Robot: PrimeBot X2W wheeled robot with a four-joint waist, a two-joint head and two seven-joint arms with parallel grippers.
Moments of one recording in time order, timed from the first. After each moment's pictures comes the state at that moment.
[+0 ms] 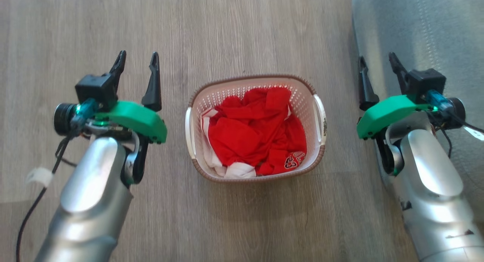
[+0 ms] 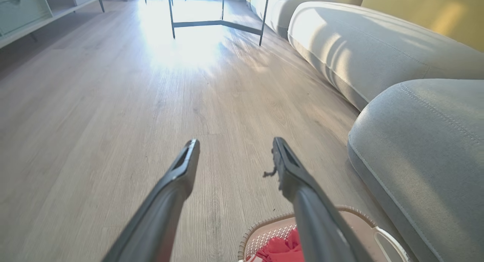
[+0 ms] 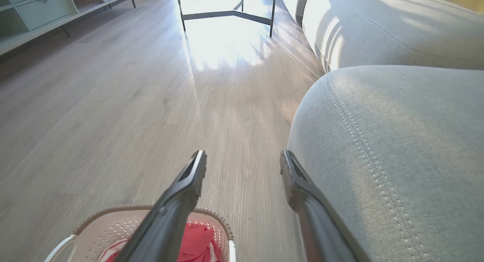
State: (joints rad) left arm -0.56 0.17 -0.39 0.48 -0.42 0.05 -0.25; right arm -0.58 -0.07 0.07 0.61 0.15 0.14 -0.25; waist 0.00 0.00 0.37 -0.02
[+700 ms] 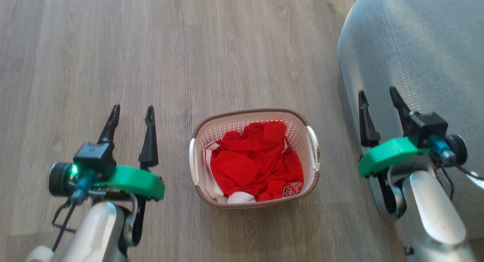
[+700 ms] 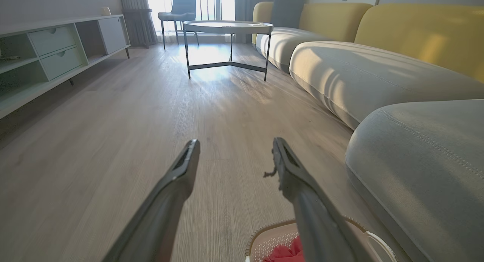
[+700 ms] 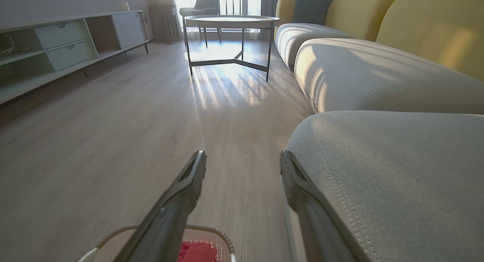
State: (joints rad) left arm -0.20 0.20 -0.32 0.13 -0.31 0.13 -0.25; right arm -0.34 -0.06 0.05 0.37 0.13 0.14 -0.25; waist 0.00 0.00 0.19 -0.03
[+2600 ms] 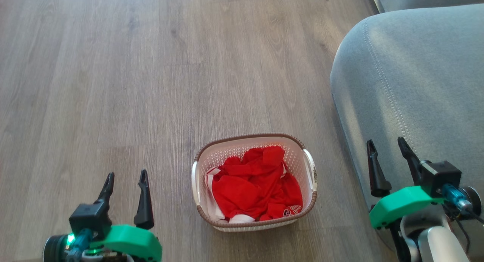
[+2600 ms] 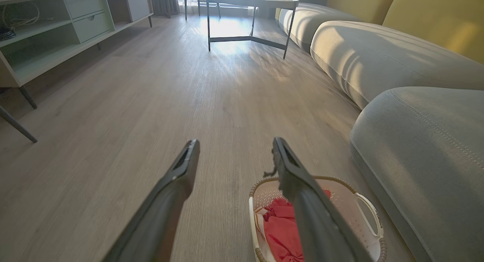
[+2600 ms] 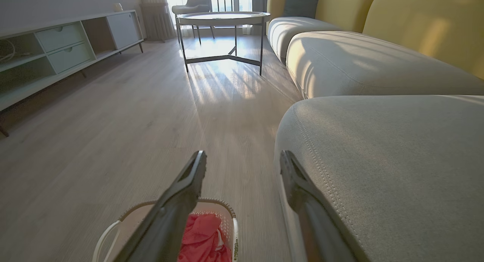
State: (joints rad) left arm 0.15 0.25 -0.32 -0.14 -0.34 0.29 -0.10; right arm -0.01 -0.04 0.01 0.03 0.13 0.14 -0.08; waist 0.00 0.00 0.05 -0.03
